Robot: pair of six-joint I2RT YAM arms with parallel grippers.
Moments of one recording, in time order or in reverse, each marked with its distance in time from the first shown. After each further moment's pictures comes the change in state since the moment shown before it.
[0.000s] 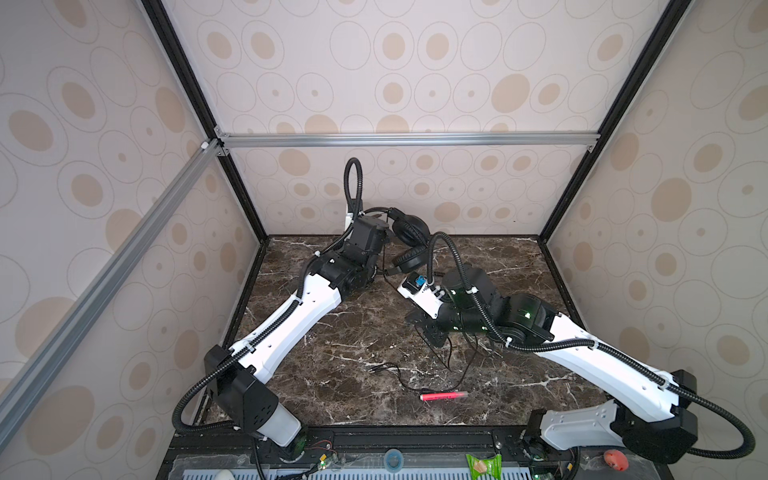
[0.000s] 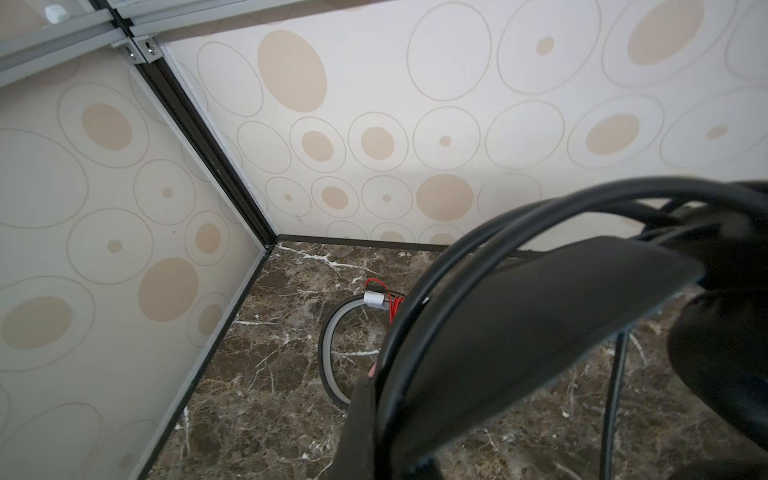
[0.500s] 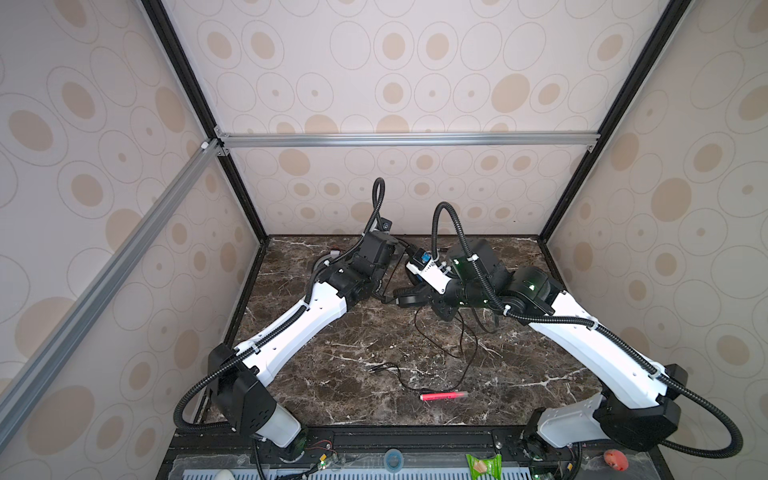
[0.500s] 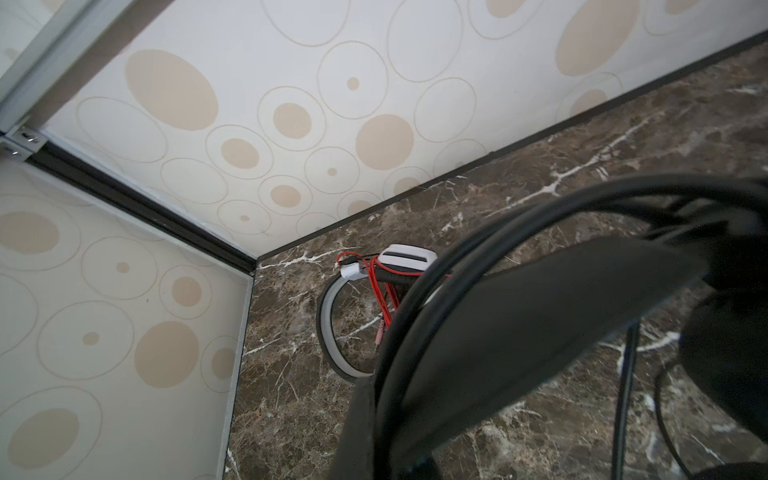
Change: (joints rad) left arm -0.057 -0.021 -0.095 -0.010 0.162 0.305; right arm -0.153 0.117 0.219 -0.184 0.062 -0.116
